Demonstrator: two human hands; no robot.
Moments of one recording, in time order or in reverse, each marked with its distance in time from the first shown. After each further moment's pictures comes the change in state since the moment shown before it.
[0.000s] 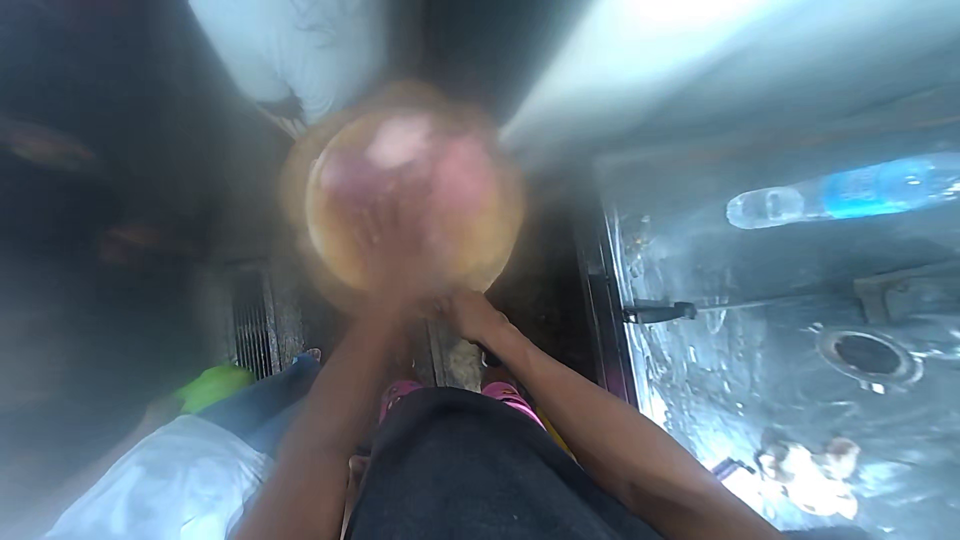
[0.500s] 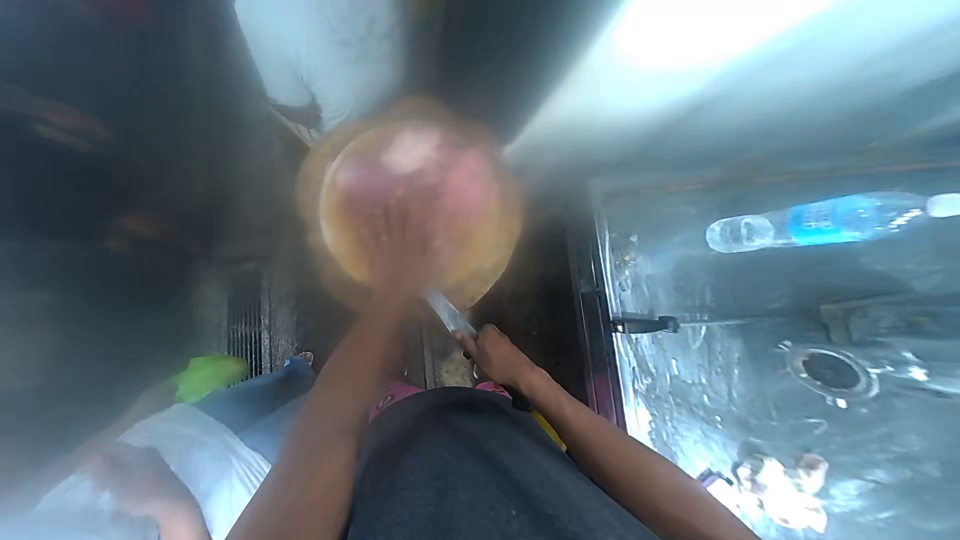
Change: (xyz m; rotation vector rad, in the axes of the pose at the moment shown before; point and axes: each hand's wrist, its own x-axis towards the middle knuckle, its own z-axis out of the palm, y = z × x) left_hand -0.006 -0.007 0.012 -0.023 0.083 0.059; right_hand -0.046 0.057 0.036 0.010 -0.076 0.039
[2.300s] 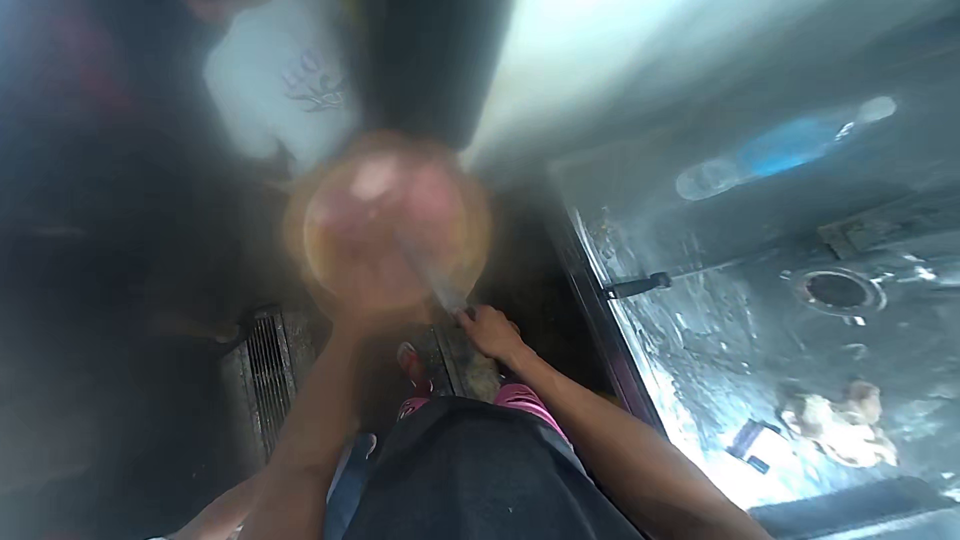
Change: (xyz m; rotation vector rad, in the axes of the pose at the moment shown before) left_hand -0.015 -0.028 -0.081 -0.291 -0.168 -0.065; right_hand -0.008 0.000 -0.011 0.368 0.269 -0.046
